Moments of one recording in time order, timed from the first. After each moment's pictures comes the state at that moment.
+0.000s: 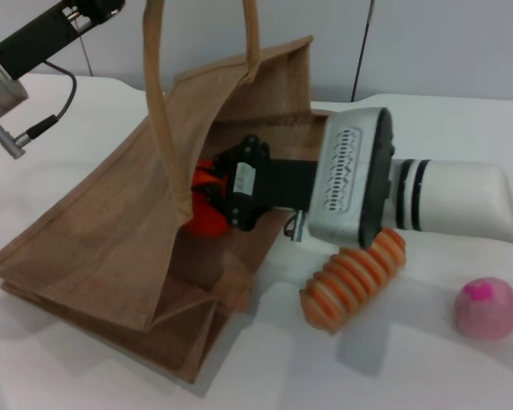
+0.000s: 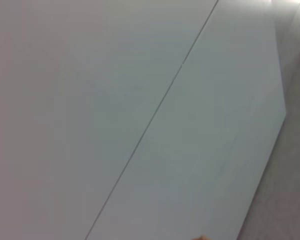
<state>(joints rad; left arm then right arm) -0.62 -2.00 0.57 0.50 -1.74 -1.64 1.53 1.02 2.04 0.39 0.28 -2.90 -0.82 0.36</state>
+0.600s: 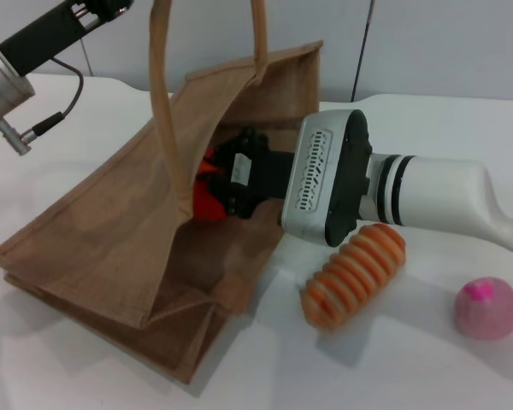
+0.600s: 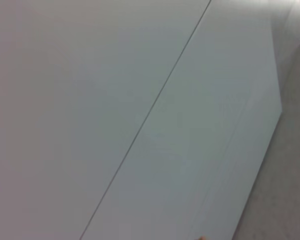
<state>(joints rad) -0.64 -2.00 0.57 0.50 -1.74 -1.64 1.53 1.02 2.05 0.44 0.34 -2.89 -0.66 0.27</state>
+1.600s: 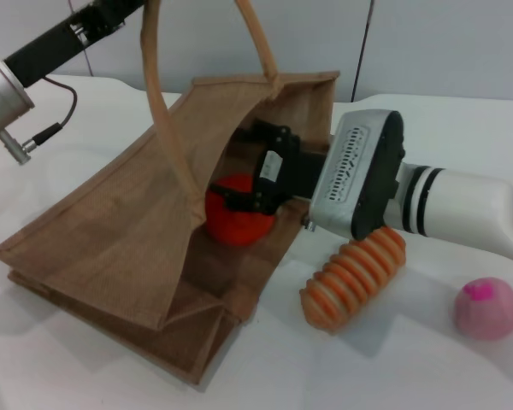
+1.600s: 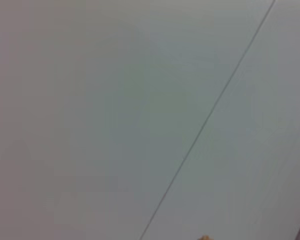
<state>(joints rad) -0.62 -2.00 0.57 0.46 -1.72 -1.48 1.55 0.94 2.04 0.52 0.34 -2.89 -0.66 0.28</state>
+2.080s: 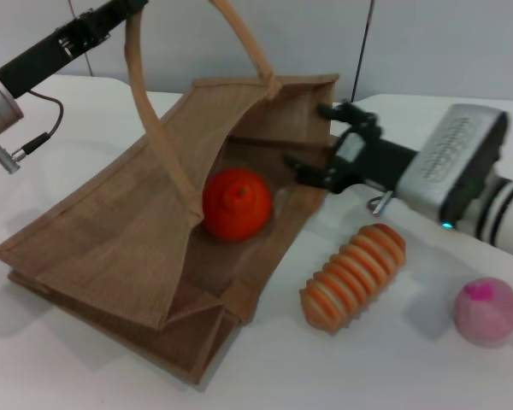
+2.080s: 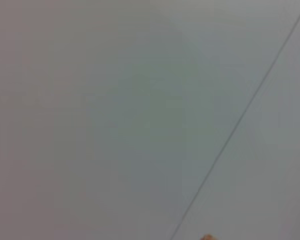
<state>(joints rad) -0.61 -1.98 0.56 0.43 -1.72 -1.42 1.57 0.81 2.03 0.71 0.24 -2.89 -0.80 0.28</state>
